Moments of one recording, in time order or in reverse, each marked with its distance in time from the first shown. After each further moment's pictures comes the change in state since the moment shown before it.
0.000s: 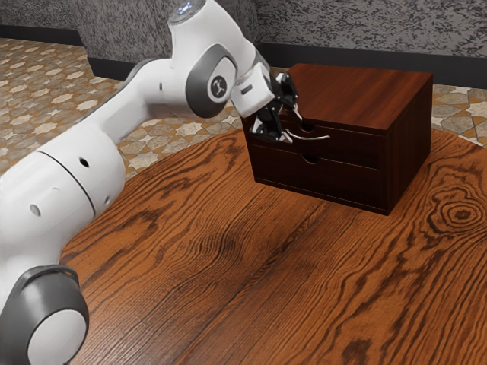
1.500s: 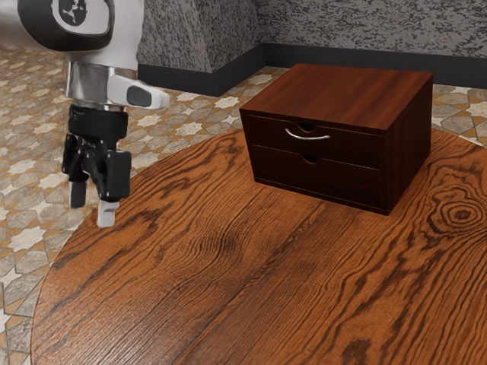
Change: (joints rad) arm 0.008 -0.578 -0.001 -0.374 0.206 -1.228 -1.424
